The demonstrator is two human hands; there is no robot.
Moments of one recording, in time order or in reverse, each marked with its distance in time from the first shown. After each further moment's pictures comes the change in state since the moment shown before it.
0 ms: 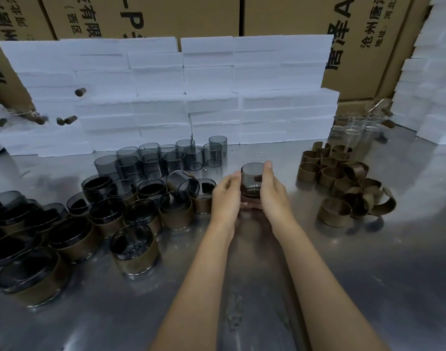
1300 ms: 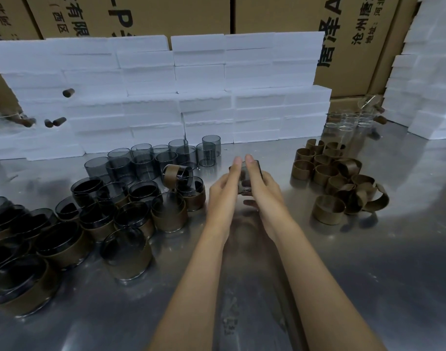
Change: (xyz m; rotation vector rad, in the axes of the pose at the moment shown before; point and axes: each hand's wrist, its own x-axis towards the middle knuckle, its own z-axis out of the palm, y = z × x) left_hand -0.010 0.009 0.001 0.049 -0.099 0.101; right_hand -0.009 -0.007 -0.001 0.140 -0.033 0.026
